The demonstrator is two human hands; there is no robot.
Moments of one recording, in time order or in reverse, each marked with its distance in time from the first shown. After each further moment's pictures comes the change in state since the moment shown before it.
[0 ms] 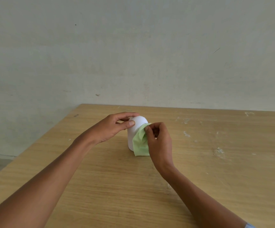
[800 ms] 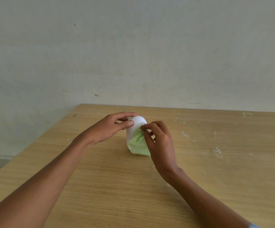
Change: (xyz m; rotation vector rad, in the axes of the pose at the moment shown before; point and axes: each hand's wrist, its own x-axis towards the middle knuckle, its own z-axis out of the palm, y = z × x) left_hand 0.002 -0.003 0.000 0.022 0.012 -0.001; right_hand -0.004 0.003 -0.015 -0.338 -0.073 -0.381
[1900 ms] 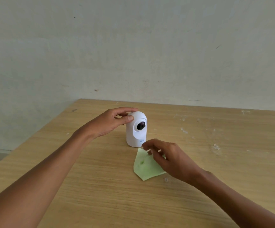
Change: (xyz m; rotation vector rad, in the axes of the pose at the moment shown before) left_hand -0.001 0.000 0.000 -0.018 0.000 -0.004; right_hand -0.018 0.013 -0.055 -0.110 -0.612 -0.102
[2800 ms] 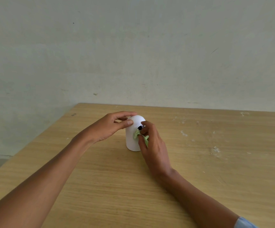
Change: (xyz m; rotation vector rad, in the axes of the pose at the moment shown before) left_hand 0.000 0.001 -0.001 0.023 -0.007 0.002; right_hand 0.047 -0.013 0.050 0.063 0.511 0.074
